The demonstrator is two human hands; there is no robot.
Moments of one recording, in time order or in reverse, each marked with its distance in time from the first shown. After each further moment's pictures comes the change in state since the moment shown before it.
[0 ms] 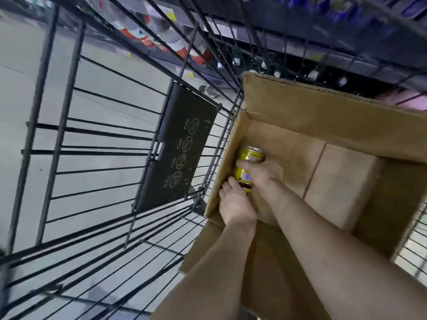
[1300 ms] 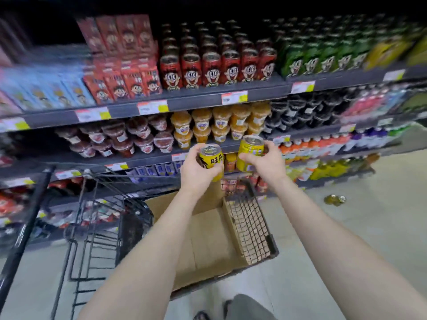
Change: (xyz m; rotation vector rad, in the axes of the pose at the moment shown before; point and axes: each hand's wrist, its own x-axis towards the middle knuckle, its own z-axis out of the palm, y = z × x) left_hand -0.404 0.131 -0.266 -0.635 0.099 1.240; right_hand -0.432 0.061 -0.398 0.579 0.745 -0.646
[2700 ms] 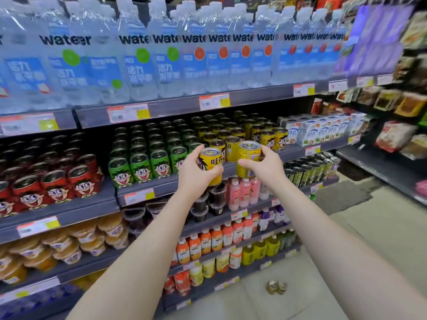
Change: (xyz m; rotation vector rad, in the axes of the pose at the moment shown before) left_hand 0.172 0.344 0.519 0.024 -0.070 0.329; right_hand 0.349 0.020 -0.525 0.021 0.140 -0.258
